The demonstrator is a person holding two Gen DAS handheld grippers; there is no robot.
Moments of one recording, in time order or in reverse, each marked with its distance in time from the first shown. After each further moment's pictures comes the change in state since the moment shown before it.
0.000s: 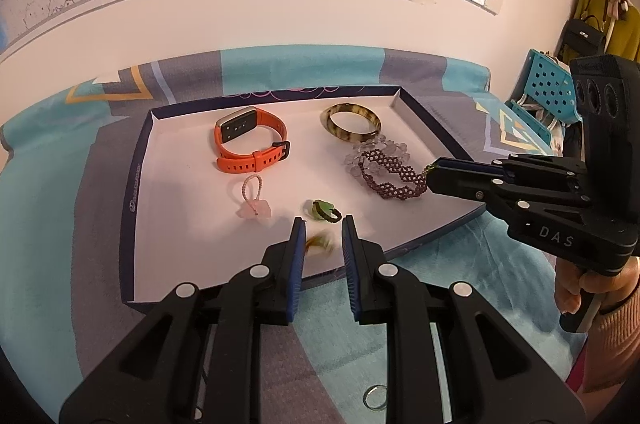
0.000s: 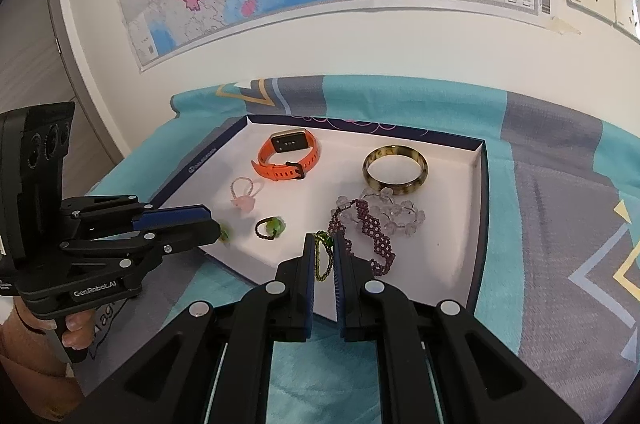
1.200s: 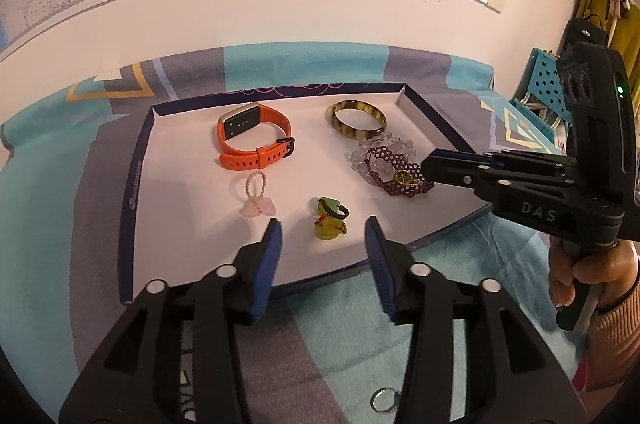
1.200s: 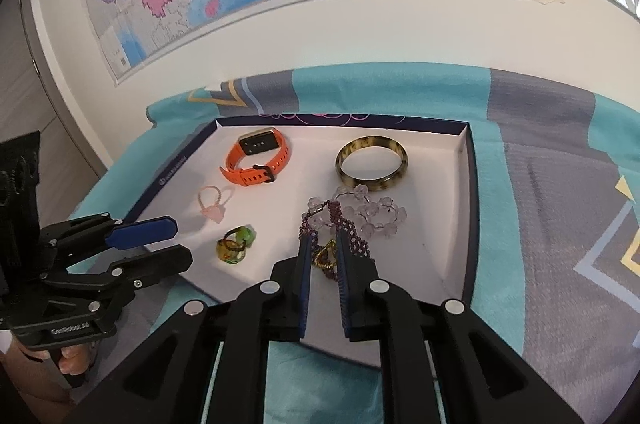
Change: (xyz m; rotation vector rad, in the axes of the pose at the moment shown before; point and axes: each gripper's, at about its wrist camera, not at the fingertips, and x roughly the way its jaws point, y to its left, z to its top) left arm 0.002 0.002 -0.004 0.001 -0.007 0.008; right arm 0.008 -0.017 -0.001 0.095 0.001 -0.031
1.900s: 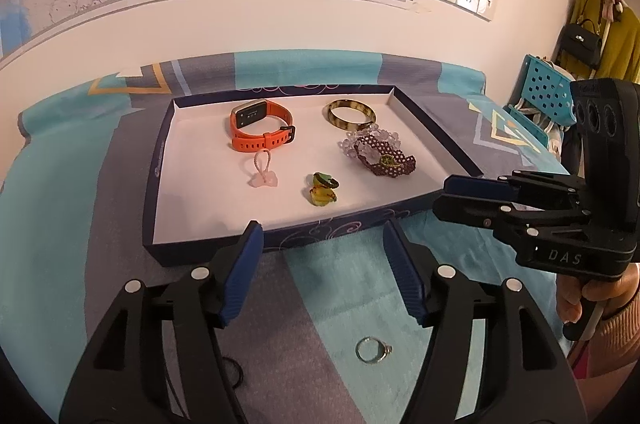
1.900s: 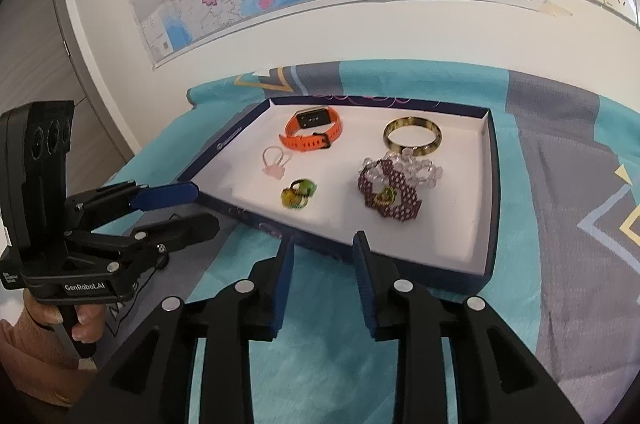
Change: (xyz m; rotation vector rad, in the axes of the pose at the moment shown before) left arm -0.036 -0.008 -0.026 -0.002 -0.041 0.011; right arm -0.034 0.034 -0.040 -0.070 0.005 0.065
